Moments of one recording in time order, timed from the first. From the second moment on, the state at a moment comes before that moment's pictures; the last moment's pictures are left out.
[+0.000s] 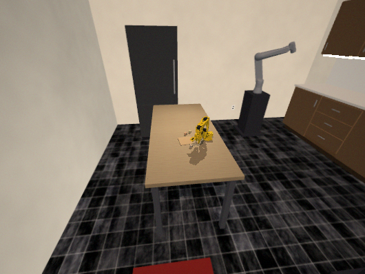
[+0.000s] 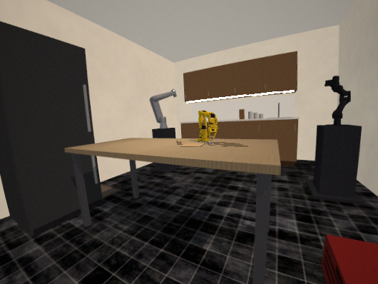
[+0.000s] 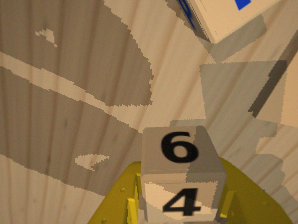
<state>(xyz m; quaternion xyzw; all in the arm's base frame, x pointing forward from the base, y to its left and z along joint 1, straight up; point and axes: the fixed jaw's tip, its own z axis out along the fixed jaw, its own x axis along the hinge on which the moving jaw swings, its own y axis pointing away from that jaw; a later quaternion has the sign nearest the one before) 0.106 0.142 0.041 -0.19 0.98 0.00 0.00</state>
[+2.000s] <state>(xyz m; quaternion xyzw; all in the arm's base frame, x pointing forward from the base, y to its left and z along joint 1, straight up) 0.106 0.142 0.020 -0.19 0.98 0.00 0.00</state>
